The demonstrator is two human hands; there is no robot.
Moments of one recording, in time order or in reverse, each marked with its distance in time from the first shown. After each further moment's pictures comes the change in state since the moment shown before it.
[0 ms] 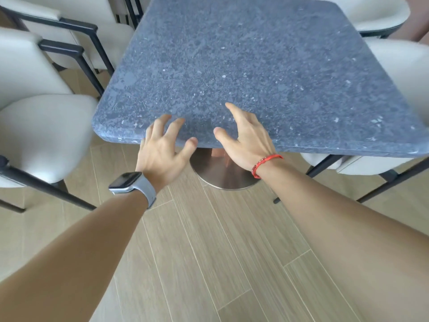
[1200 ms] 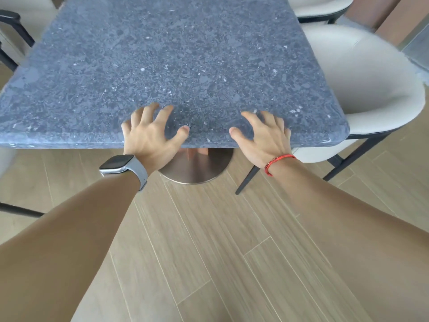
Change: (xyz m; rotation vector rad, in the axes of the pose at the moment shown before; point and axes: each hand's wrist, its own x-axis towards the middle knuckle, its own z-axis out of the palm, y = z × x) left_hand 0.031 0.155 0.105 0.164 -0.007 0.019; right_hand -0.021 0.188 -0.139 -0.264 0.082 0.178
